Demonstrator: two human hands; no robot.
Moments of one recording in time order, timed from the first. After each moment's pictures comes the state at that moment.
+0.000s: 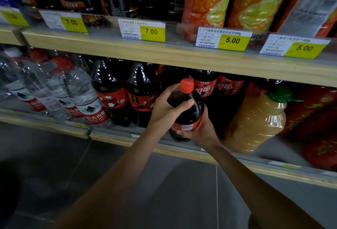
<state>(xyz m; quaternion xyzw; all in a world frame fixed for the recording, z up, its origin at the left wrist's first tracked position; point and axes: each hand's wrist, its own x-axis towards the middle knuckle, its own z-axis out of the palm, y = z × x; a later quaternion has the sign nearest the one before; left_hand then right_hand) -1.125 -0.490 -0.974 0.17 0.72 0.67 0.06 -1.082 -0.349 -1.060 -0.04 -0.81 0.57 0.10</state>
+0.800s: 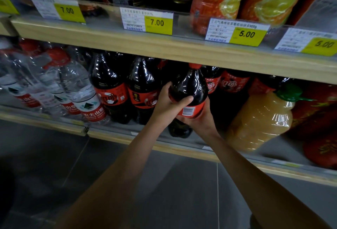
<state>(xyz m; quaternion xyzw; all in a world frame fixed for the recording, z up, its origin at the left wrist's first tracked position) -1.150 -0.491 -0.993 0.14 0.72 0.67 0.13 -1.116 -0.356 -1.062 -0.08 -0.78 0.60 0.13</state>
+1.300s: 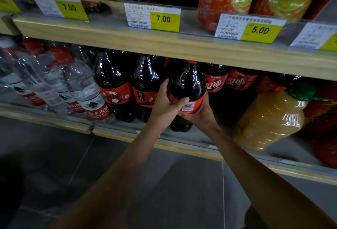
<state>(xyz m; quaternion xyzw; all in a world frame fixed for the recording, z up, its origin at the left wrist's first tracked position) -1.158 -0.507 -1.004 0.11 0.75 0.65 0.10 -1.137 -0.365 -1.064 -0.06 -0.79 0.60 0.11</state>
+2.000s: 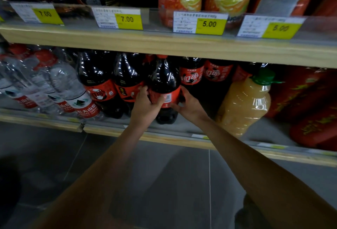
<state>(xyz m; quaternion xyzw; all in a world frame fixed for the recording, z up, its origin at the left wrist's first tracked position) -1.136 -0.502 -1.007 0.07 0.85 0.51 0.05 -1.118 -0.336 -1.049 -0.04 -0.87 0.49 0.03</state>
